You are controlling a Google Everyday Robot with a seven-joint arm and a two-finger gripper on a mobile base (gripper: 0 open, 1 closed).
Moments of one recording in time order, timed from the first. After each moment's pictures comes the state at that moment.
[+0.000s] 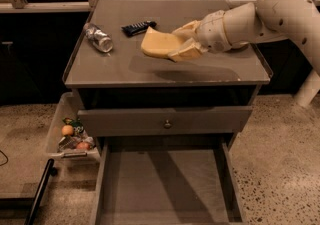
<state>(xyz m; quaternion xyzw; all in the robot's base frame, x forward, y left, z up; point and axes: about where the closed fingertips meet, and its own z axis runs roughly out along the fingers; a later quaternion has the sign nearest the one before) 0.650 -0.067 0.901 -0.61 0.61 0.17 0.47</state>
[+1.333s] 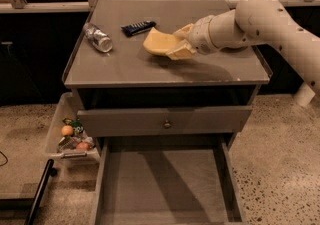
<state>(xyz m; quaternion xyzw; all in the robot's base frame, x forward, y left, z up) 0.704 -0.069 0.870 -0.56 0.68 0.11 0.47</state>
